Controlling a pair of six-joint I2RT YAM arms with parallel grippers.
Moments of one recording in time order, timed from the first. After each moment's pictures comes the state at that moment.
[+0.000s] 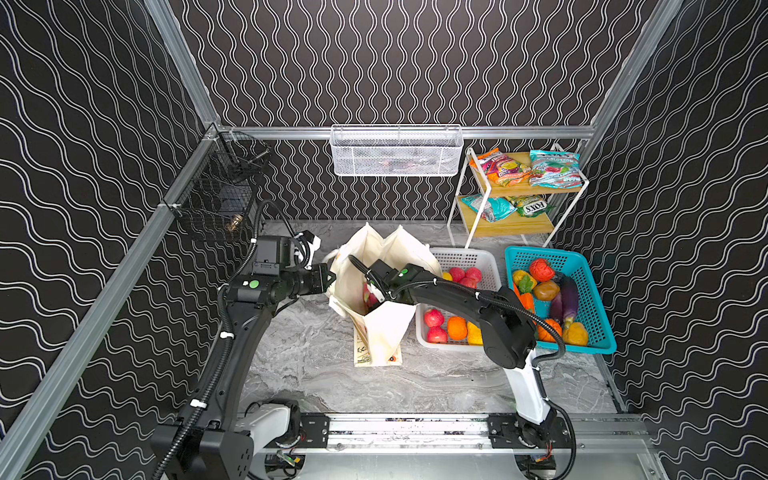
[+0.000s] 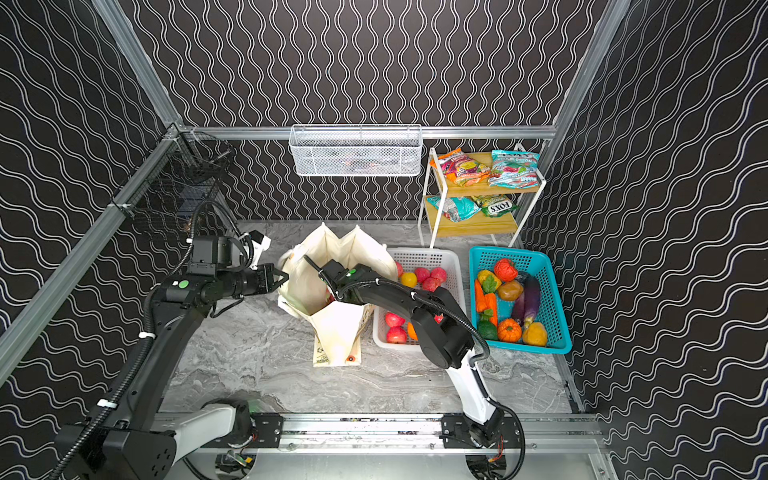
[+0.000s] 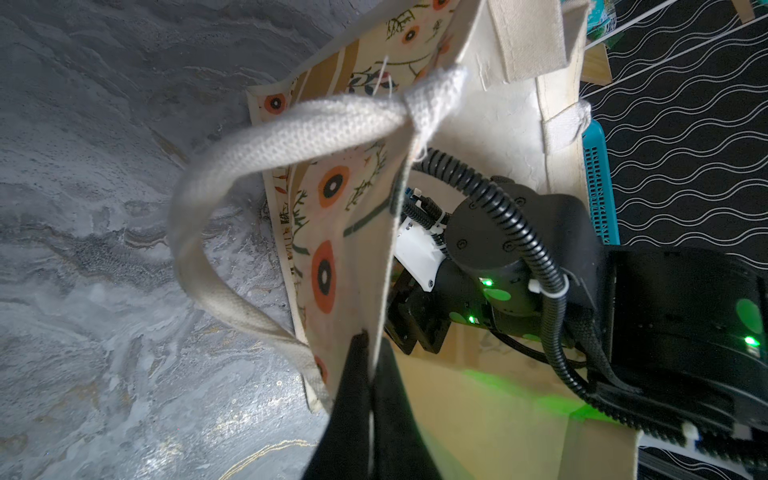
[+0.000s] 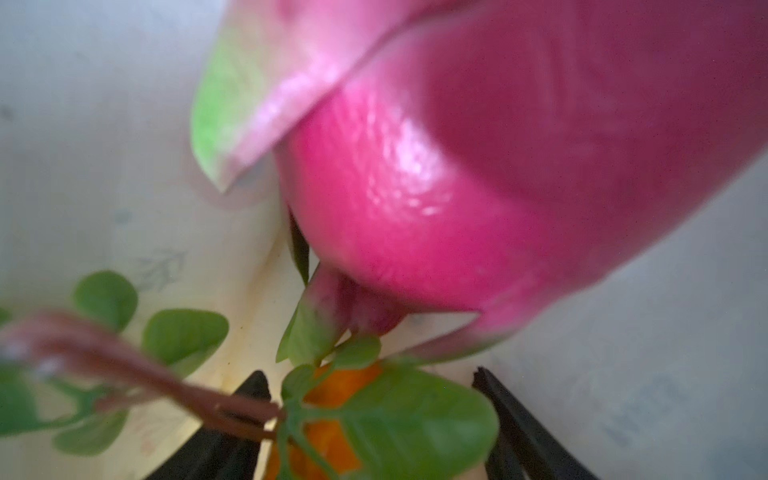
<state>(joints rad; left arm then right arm) -0.10 1.15 1.21 -0.85 0.48 -0.23 0.89 2.14 1.76 -0.94 -0.04 0.26</state>
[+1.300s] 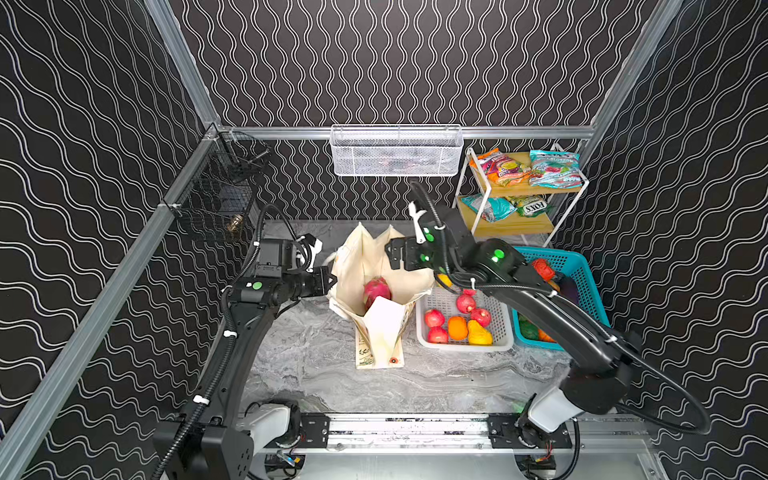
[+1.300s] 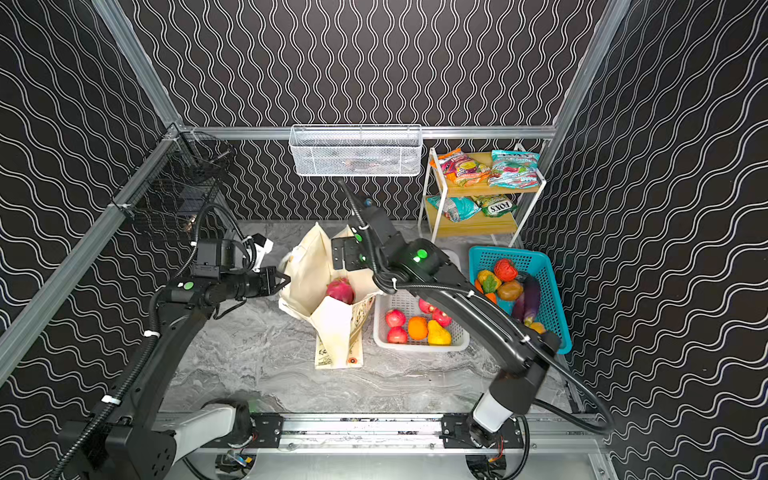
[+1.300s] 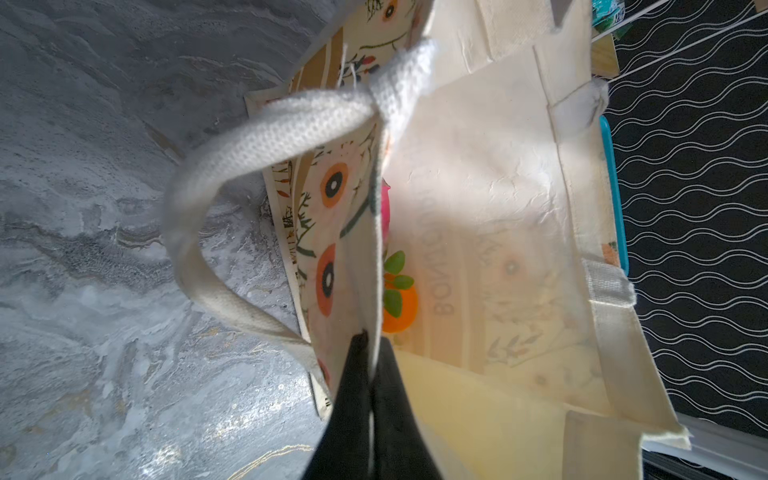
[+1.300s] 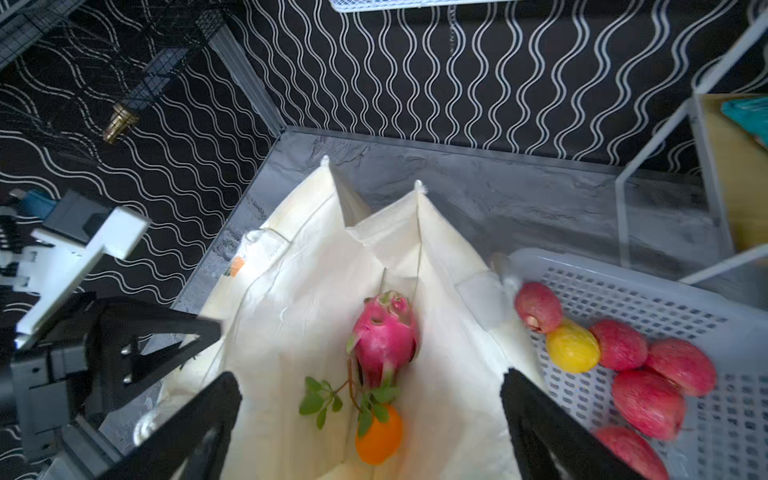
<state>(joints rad) -0.10 1.15 1.16 -0.81 0.49 -0.22 0.89 1.58 1.84 -0.85 0.29 0.48</state>
